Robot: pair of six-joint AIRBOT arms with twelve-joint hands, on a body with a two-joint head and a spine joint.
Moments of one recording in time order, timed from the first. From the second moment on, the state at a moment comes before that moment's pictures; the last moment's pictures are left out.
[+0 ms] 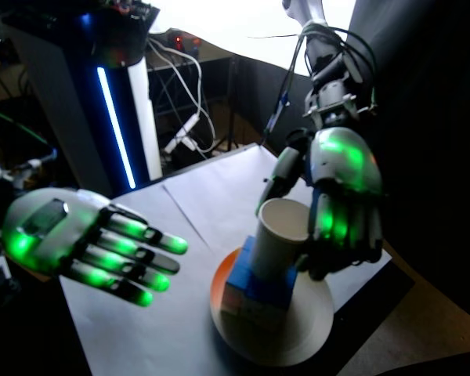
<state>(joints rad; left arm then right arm) 0.25 -1.27 1.53 0.99 -0.31 0.06 -0.96 -0.89 0.96 0.19 0.95 -0.96</state>
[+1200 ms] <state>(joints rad) 0.32 -0.96 1.26 0.50 -0.57 0.54 -0.97 -0.83 0.93 0.19 1.05 -0.96</state>
